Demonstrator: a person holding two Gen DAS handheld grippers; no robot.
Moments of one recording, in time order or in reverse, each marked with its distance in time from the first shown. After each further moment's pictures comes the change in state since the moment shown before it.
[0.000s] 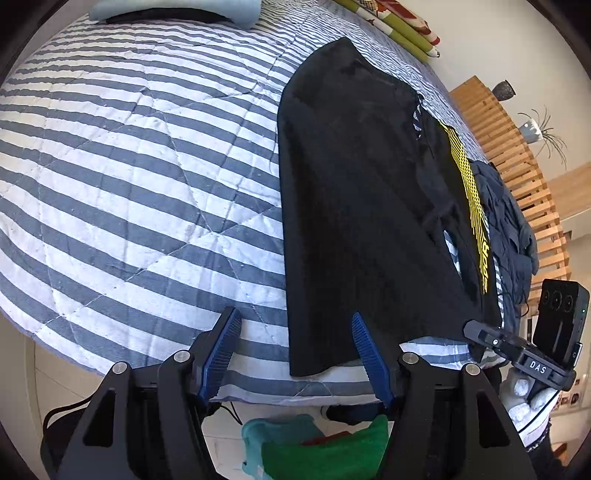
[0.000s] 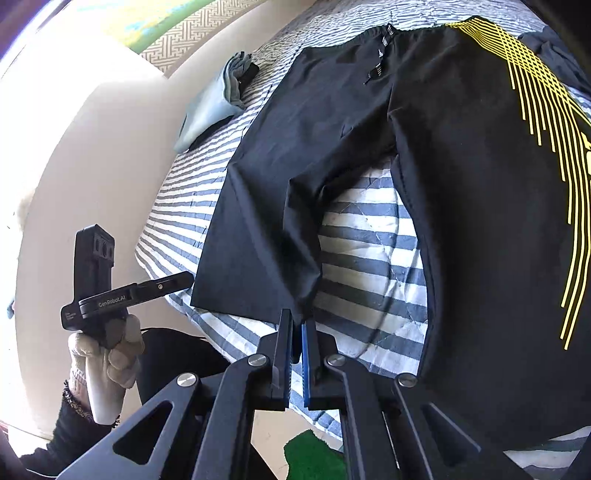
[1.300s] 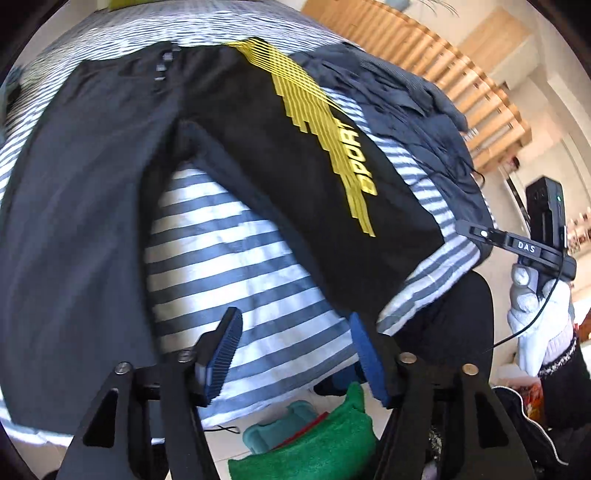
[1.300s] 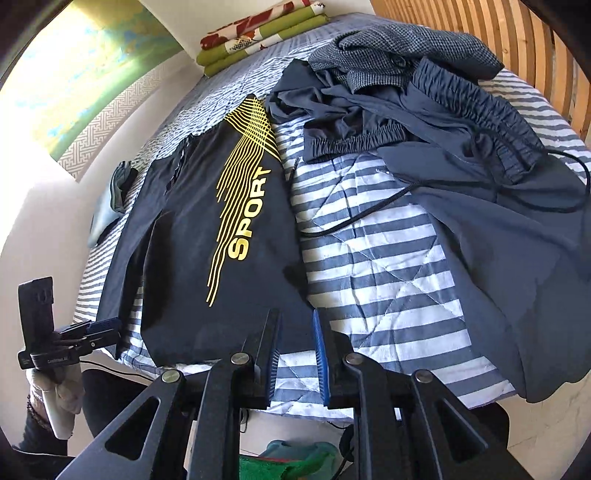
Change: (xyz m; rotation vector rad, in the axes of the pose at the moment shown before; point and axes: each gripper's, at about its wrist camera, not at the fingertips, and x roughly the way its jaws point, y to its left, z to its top) left arm 0.074 -0.268 -0.061 0.548 0.151 -0.091; right arm -0.195 -0.167 -0.085 0.252 -0.271 -0.295
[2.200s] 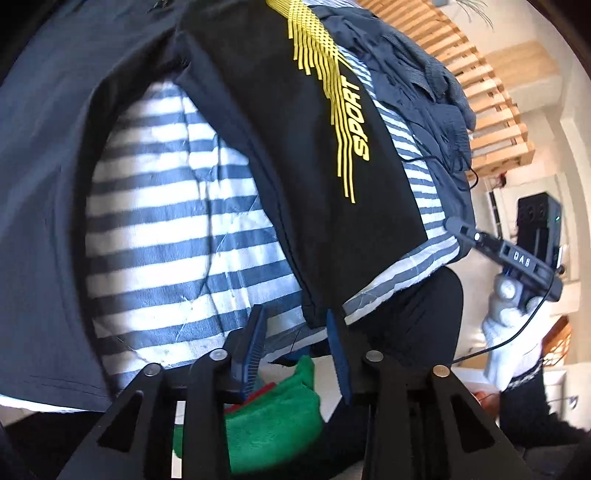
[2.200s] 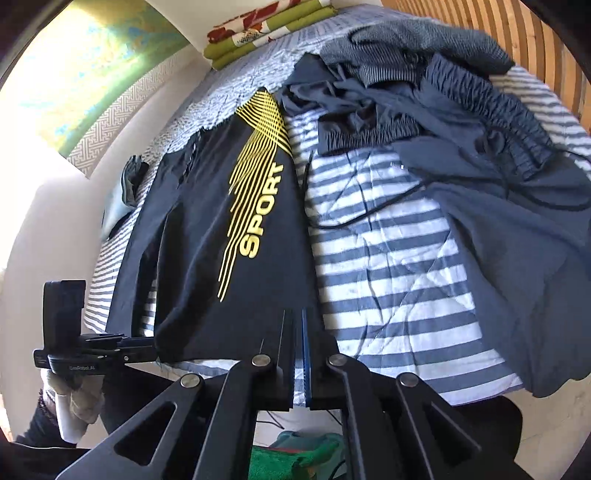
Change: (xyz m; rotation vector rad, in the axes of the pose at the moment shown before) left arm 0.042 0.020 -0.013 -0.209 0.140 -0.170; right arm 0.010 0.010 0.002 0.013 0.063 0.054
